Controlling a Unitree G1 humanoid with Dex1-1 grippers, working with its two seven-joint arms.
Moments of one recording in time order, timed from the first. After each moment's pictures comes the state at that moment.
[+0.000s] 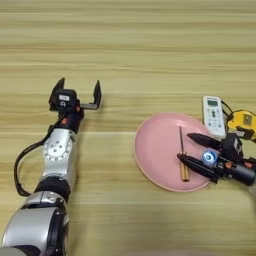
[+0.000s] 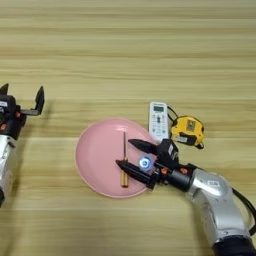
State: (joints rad) left arm -0.47 0.14 0.16 0.99 -0.11 -0.75 -0.21; right arm -0.01 -0.37 0.07 0.20 0.42 -0.12 1.08
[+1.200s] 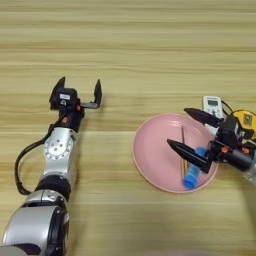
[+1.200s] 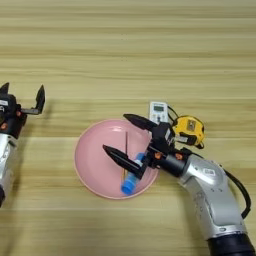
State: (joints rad) left arm -0.48 0.14 0.16 1.00 -0.11 -0.75 -0.21; right arm -0.01 -0.34 0.07 -0.04 0.45 -0.07 0.98
